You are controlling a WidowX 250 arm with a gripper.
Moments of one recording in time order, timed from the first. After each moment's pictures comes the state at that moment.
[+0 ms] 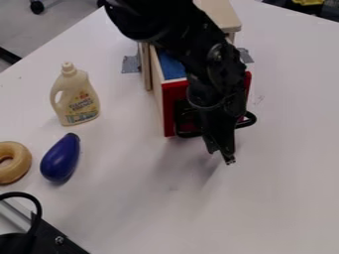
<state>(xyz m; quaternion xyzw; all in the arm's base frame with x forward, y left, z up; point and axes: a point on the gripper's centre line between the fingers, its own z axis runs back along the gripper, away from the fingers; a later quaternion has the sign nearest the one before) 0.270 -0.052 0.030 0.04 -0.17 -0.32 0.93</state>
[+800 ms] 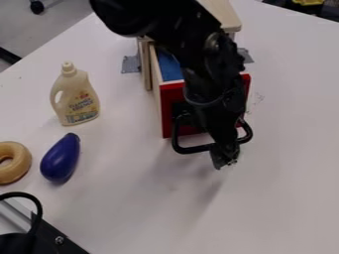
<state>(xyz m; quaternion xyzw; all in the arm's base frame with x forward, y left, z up) 0.261 -0.054 0.054 0.02 -0.17 -0.31 0.93</state>
